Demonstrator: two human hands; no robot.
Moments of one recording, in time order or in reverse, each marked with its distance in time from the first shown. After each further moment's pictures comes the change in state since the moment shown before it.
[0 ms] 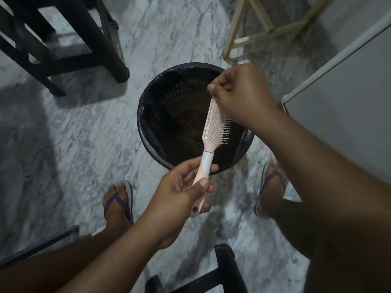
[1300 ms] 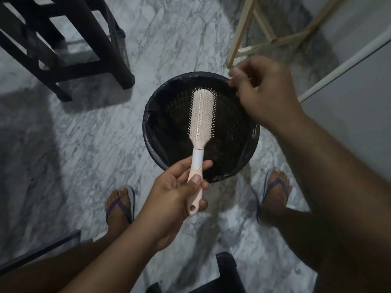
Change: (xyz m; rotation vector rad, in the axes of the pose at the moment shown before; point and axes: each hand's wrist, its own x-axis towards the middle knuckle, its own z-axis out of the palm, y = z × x) left_hand 0.003 0.011 -0.008 -0.235 0.022 0.007; right_hand 0.004 0.004 -0.026 0.166 0.153 -0.138
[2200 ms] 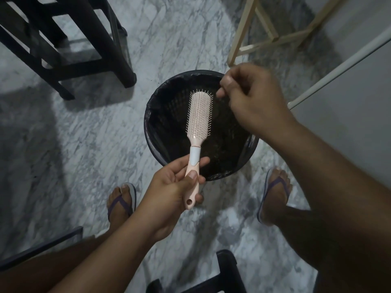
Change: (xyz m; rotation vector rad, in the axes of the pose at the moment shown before) left_hand 0.004 0.001 -0.005 0.027 0.043 0.000; right_hand -0.019 -0.016 0.011 0.076 -0.098 0.075
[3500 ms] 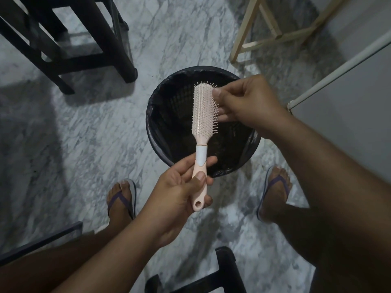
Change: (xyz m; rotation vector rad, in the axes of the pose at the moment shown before) left_hand -0.010 -0.003 0.005 -0.085 -0.062 -0.025; right_hand 0.005 0.009 0.009 0.306 -0.237 0.293
